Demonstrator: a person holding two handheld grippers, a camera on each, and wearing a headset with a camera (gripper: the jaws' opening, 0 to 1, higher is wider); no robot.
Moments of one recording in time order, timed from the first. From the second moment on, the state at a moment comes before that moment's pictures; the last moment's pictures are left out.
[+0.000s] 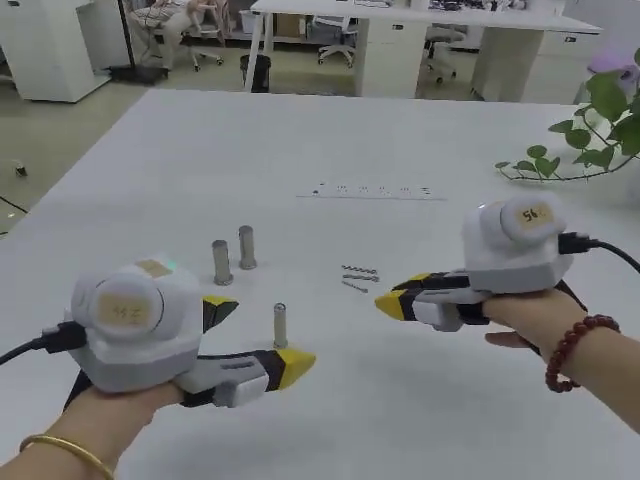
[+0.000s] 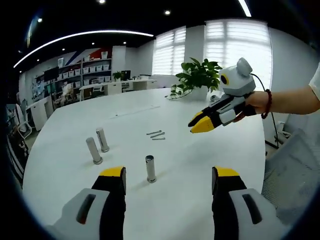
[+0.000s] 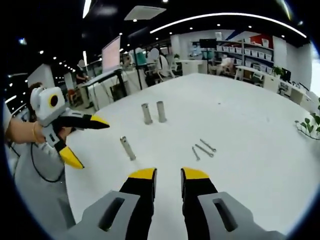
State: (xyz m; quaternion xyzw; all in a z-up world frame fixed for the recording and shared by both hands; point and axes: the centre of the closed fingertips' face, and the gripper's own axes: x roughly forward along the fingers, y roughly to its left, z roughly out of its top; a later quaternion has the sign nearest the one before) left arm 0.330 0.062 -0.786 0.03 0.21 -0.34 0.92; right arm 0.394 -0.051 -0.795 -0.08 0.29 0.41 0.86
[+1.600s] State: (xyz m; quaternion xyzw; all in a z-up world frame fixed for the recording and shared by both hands) left arm 0.312 0.084 -0.781 0.05 0.21 -0.33 0.92; right arm 0.469 -0.036 -0.866 -0.21 0.40 0.39 0.80
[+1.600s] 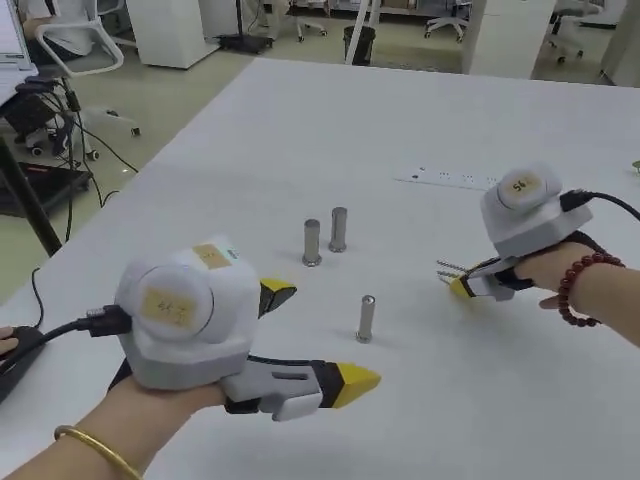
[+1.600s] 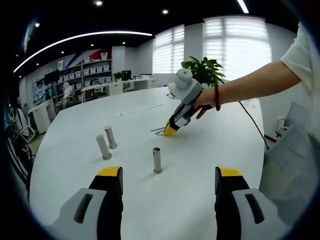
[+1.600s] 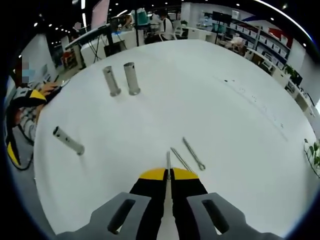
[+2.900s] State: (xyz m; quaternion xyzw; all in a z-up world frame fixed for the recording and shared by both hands) left arm 0.311 0.079 -0.767 0.03 0.21 -0.34 0.92; right arm 0.428 -0.024 -0.808 -0.33 0.31 0.45 0.77
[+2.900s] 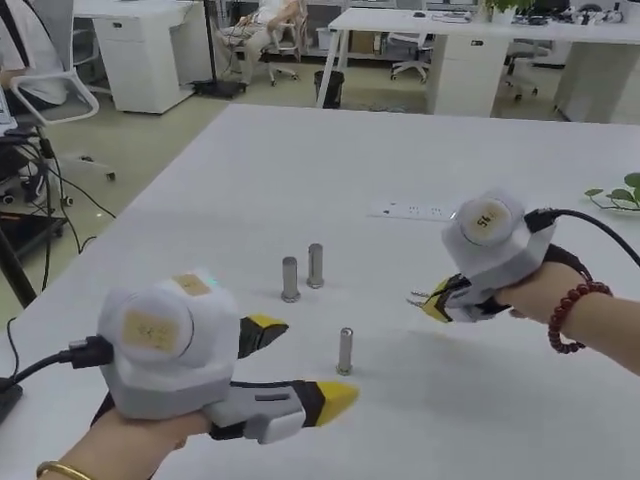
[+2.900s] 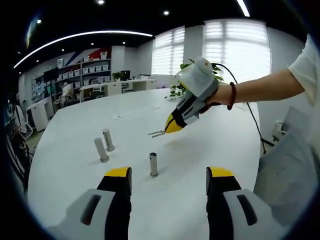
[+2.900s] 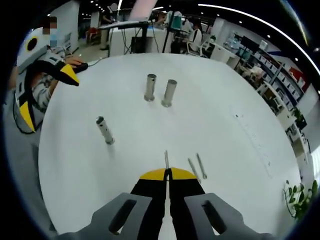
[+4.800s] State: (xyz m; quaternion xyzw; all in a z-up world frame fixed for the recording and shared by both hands) left arm 0.307 0.031 -0.728 -0.24 0.24 -0.44 0.83; right arm 0.302 0.029 -0.734 -0.40 0.10 0.59 0.70
